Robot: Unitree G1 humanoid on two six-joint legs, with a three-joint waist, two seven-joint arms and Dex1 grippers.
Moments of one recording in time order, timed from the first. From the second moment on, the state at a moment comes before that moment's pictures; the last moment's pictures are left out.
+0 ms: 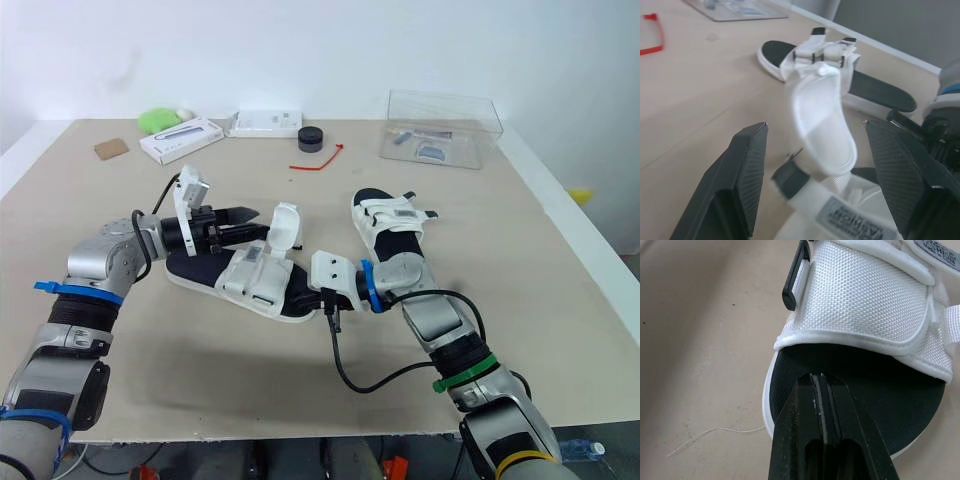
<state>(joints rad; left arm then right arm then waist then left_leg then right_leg) -0.80 0.49 -0.05 0.43 -0.46 0.49 -1.08 -0.60 -0.50 0.37 0.06 0.07 0.23 1.18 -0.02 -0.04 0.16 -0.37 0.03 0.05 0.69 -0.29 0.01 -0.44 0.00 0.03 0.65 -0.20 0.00</state>
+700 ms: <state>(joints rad) -0.97 0.46 -0.12 0.93 -0.20 0.24 -1.25 -0.60 -0.50 0.37 0.05 0.07 0.23 1.17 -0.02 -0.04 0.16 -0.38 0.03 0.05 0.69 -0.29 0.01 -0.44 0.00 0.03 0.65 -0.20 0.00</state>
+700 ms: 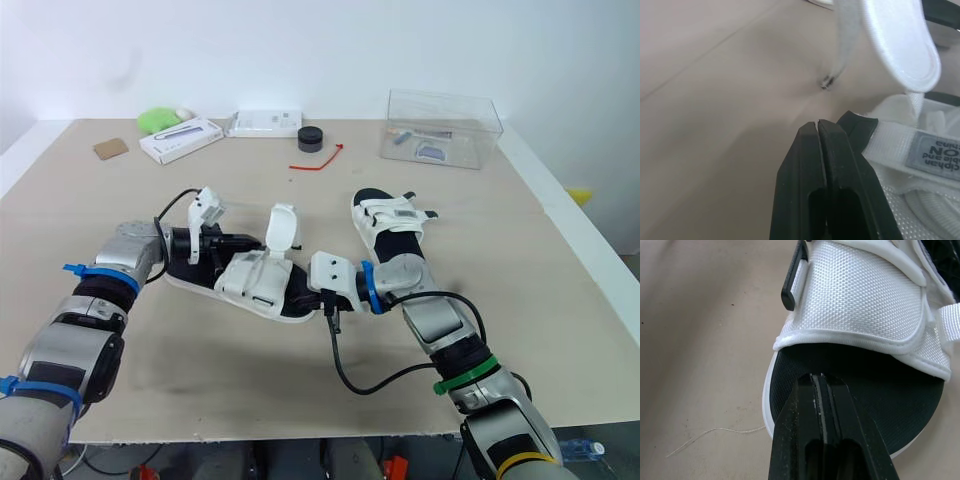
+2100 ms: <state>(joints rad) -0.89 0.57 0.04 0.58 -0.55 1.21 -1.24 -0.57 -0.50 0.34 0.05 0.08 0.22 1.13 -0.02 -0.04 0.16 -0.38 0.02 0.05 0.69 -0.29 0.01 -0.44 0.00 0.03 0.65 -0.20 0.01</state>
